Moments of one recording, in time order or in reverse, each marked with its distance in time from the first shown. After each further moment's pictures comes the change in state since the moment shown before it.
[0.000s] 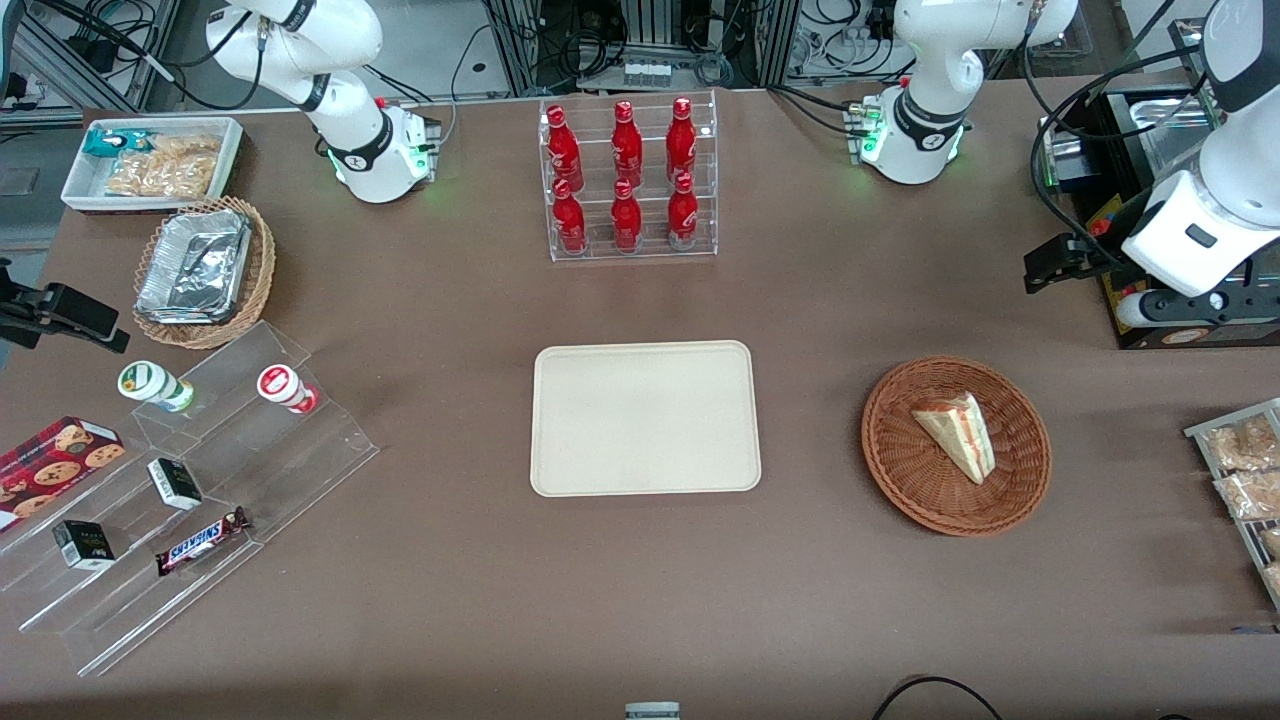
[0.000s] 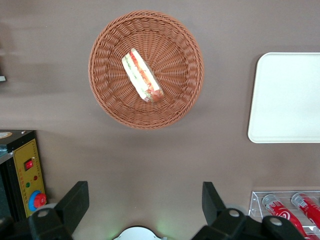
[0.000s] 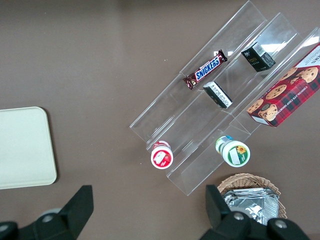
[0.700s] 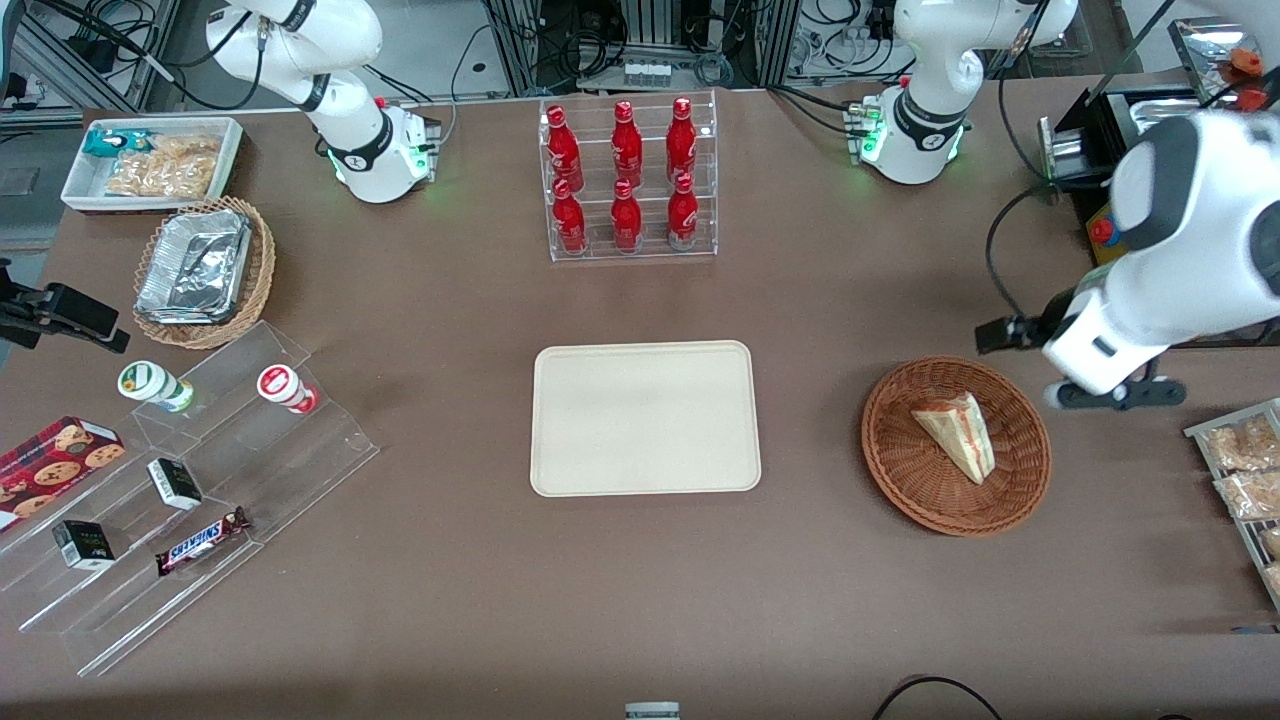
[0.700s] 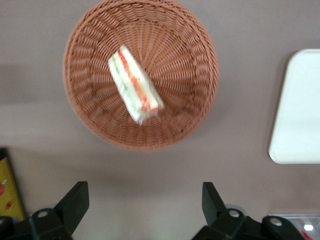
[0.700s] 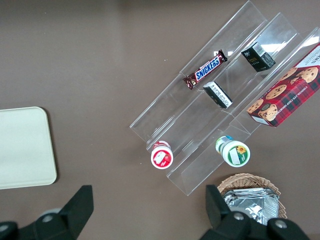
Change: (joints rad) arm -0.007 0.154 0.000 -0.180 0.012 0.270 0.000
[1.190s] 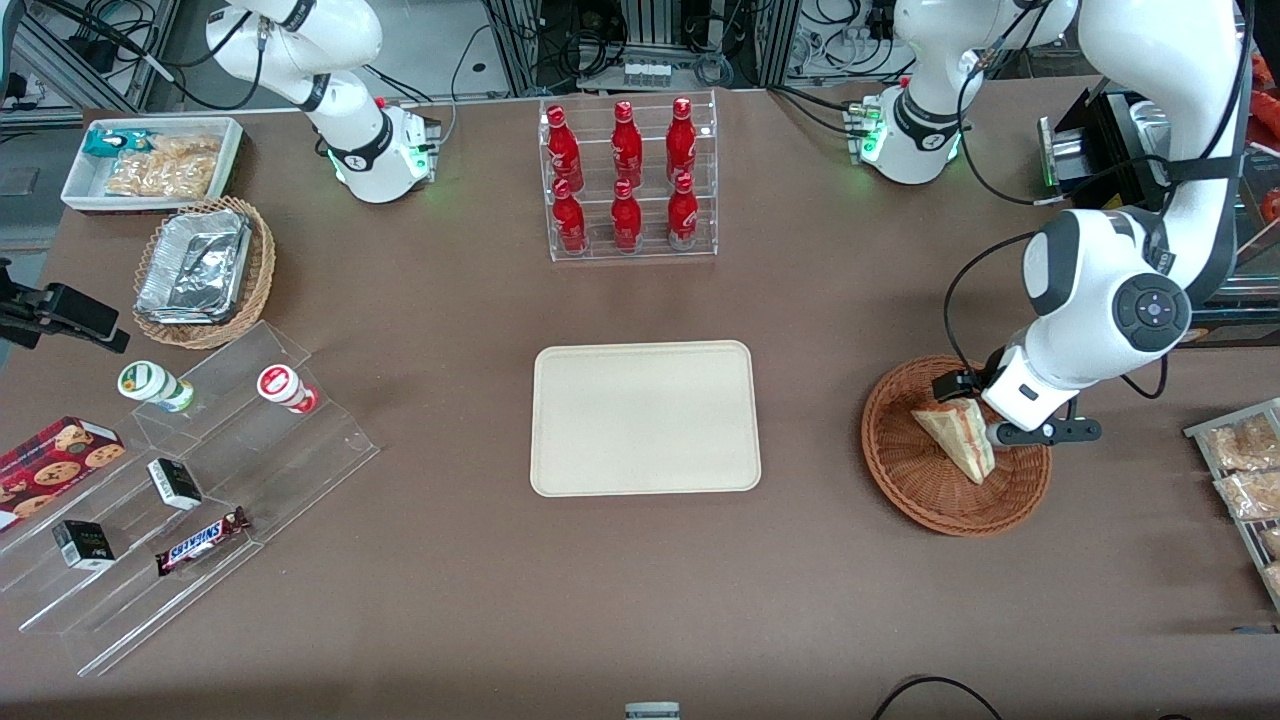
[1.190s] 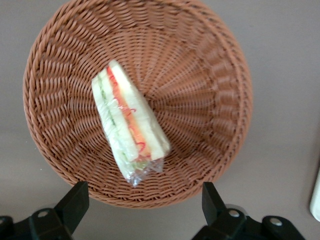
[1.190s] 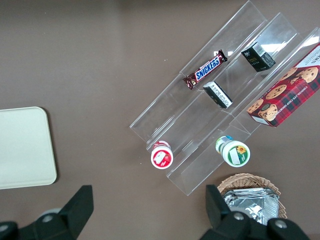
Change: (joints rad) arm 0.000 0.058 0.018 -0.254 0.001 0.397 -0.028
